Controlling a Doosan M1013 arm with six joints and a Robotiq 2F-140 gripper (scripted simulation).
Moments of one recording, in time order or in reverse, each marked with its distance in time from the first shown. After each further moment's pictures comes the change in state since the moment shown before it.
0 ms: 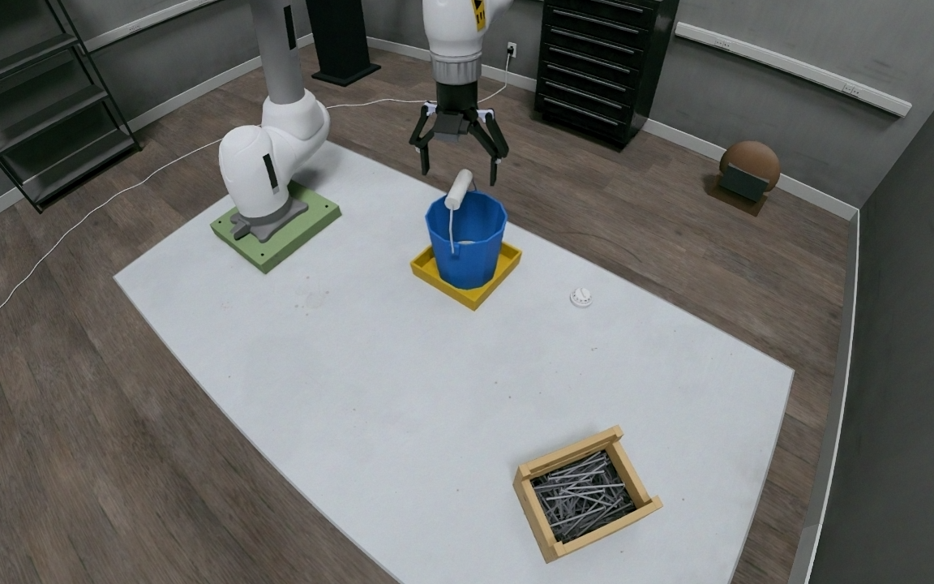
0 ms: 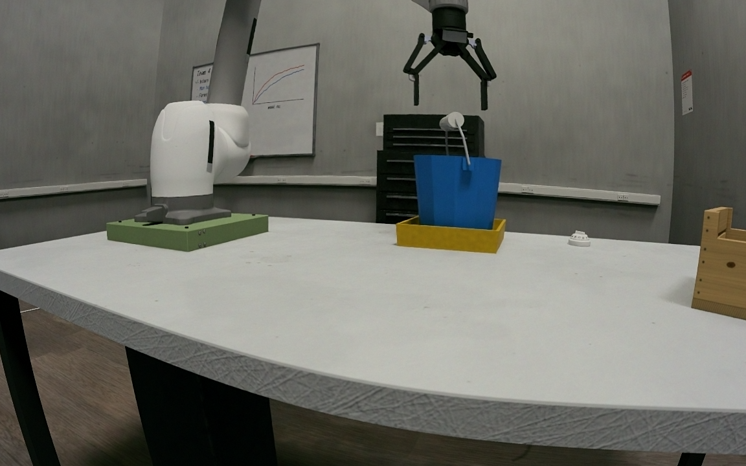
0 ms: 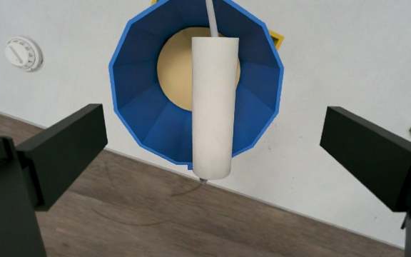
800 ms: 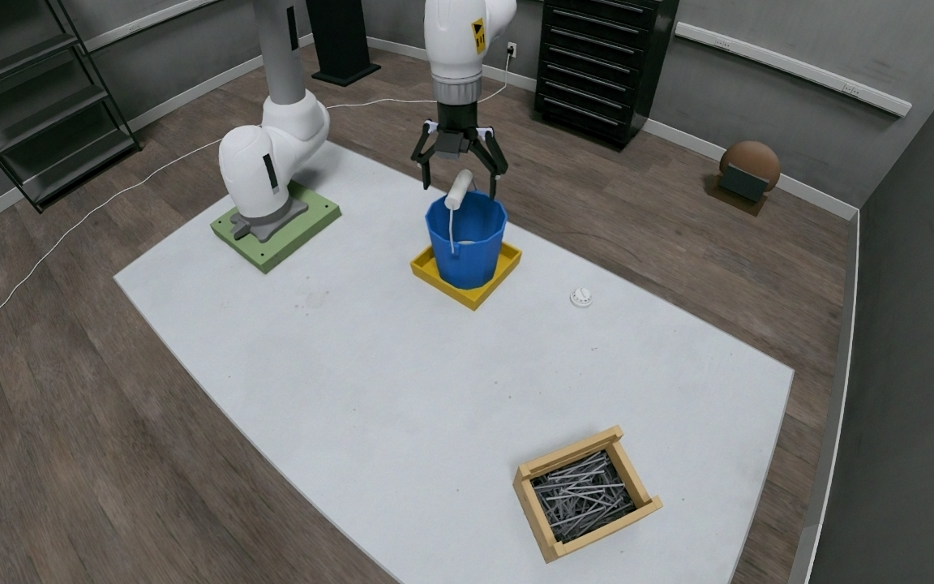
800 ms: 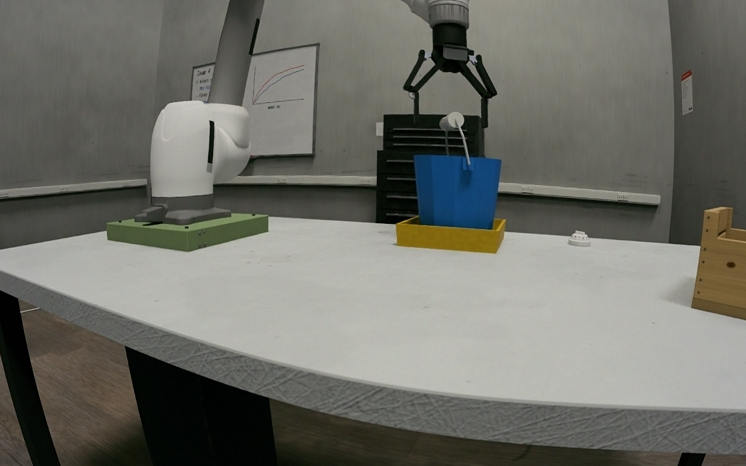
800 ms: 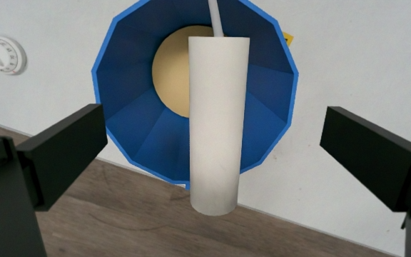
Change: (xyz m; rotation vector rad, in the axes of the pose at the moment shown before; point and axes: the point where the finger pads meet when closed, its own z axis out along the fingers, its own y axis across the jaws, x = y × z) arm 0.000 0.000 0.040 0.000 0.000 0.000
